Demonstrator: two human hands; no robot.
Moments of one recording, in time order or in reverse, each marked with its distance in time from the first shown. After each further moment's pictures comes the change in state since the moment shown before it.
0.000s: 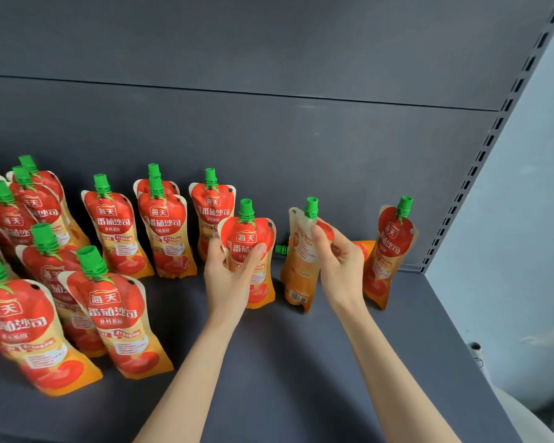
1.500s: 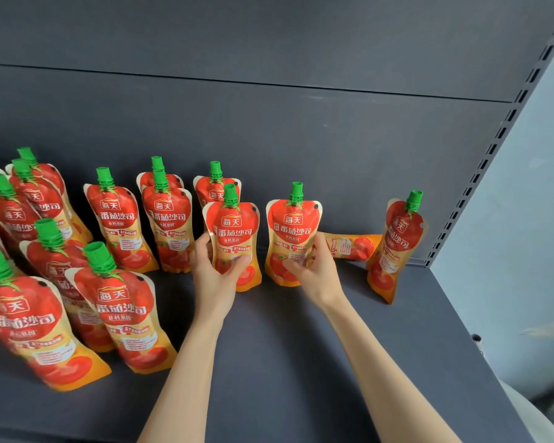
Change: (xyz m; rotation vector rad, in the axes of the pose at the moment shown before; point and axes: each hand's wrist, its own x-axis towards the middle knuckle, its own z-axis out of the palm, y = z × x) left_hand 0.016 -0.027 -0.029 0.144 -0.006 -0.035; right_hand 0.007 0.060 0.018 -0.218 -0.135 0.128
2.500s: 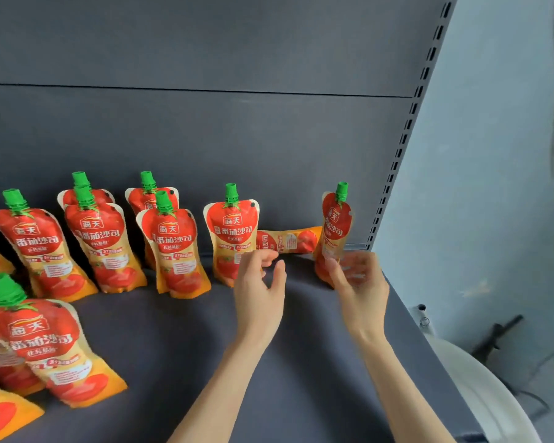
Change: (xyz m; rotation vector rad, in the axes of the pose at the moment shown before) left_hand -0.075 0.041 0.095 0.134 -0.175 0.311; right_hand -0.070 -0.012 -0.102 -0.149 0.572 -0.018
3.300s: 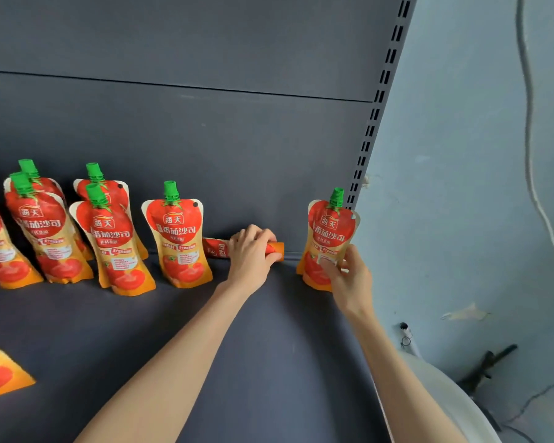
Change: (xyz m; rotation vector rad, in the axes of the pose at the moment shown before) left_hand 0.061 -0.021 0.112 0.675 -0.257 0.151; right_hand 0.101 0.070 -0.056 -0.066 -0.265 0.017
